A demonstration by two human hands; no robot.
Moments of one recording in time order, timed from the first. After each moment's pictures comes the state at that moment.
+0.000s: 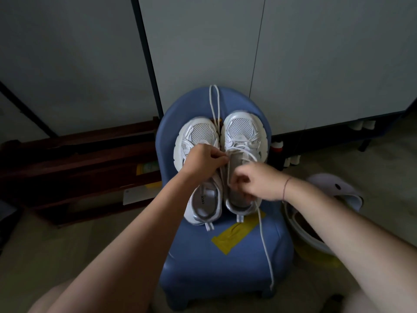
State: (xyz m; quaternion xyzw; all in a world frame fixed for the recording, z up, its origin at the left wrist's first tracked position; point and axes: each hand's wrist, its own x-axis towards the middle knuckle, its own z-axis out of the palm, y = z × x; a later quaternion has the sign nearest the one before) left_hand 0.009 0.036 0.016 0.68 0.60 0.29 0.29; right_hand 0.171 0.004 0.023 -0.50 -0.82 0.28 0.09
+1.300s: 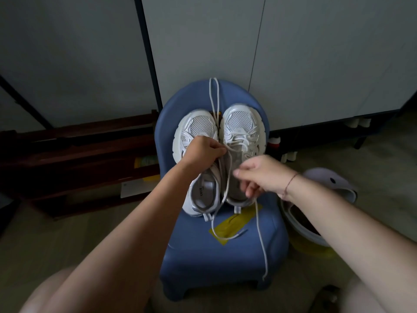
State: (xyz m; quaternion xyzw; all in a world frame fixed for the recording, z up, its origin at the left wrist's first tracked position) left_hand 0.011 0.037 0.015 0.65 0.60 0.33 0.34; right_hand 0.171 -0.018 0.026 -0.58 -0.61 0.51 0.20
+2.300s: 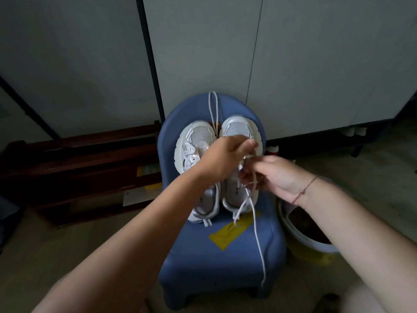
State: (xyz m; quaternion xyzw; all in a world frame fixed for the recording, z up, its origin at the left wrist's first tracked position) left_hand 0.038 -0.002 0.063 0.77 0.45 0.33 0.32; right_hand 0.177 -0.032 0.054 -0.51 -0.48 0.61 0.38
